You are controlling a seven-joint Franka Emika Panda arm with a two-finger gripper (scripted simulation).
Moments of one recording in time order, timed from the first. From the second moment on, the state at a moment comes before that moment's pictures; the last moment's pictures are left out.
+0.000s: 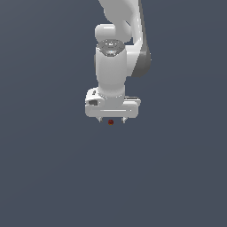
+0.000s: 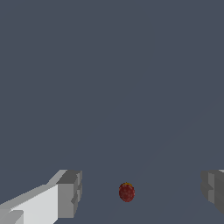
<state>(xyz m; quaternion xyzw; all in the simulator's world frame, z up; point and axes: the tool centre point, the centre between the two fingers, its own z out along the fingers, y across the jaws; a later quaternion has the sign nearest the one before) 0.020 -0.007 0.204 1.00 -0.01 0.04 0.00</state>
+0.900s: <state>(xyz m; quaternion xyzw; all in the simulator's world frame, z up) -0.008 -0.005 0.160 0.99 -0.16 0.02 -0.01</state>
